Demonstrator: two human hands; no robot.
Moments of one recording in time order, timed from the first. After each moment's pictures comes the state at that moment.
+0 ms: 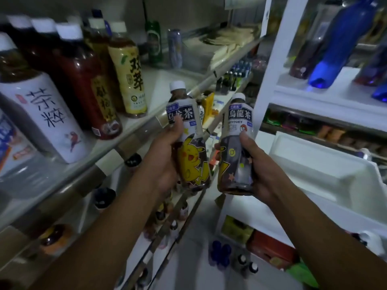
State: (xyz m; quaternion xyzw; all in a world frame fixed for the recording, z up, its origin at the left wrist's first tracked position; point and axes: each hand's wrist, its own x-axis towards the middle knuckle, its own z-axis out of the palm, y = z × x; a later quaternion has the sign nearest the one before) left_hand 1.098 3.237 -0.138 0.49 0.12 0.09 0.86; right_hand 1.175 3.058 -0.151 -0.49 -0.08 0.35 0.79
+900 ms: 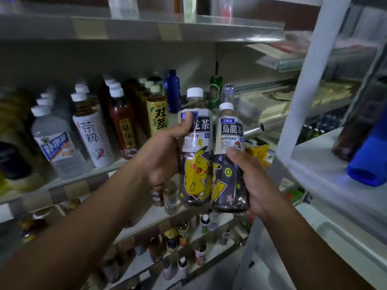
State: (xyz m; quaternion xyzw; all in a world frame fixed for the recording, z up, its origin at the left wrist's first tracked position) left_hand 1.169 3.171 -0.027 0.58 0.19 0.23 0.76; right_hand 1.324 3.057 -0.089 -0.44 -0.33 0.46 0.69
